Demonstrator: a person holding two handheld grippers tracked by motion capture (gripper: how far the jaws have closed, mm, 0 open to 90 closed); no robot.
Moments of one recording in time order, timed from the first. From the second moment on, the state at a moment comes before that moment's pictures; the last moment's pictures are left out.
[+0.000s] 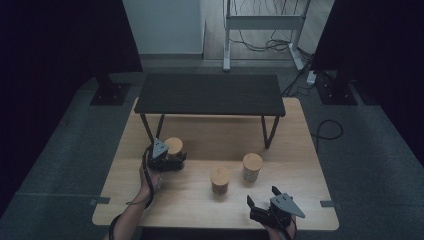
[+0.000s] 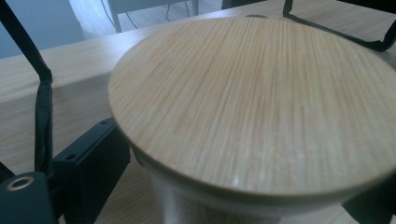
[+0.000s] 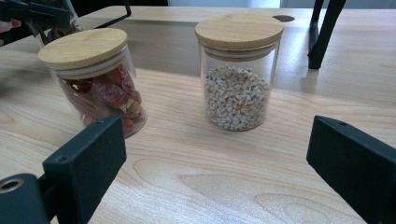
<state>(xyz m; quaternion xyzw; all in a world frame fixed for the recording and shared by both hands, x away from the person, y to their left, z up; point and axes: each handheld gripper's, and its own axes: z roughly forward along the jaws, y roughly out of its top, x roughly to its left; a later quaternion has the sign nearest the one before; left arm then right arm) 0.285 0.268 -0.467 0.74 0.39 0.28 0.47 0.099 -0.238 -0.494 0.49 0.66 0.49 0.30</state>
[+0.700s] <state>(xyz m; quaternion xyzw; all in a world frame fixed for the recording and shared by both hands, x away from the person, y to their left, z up) 0.289 0.271 -0.478 0.75 0.39 0.26 0.47 0.098 -0.239 -0.494 0.49 0.66 0.49 0.30</state>
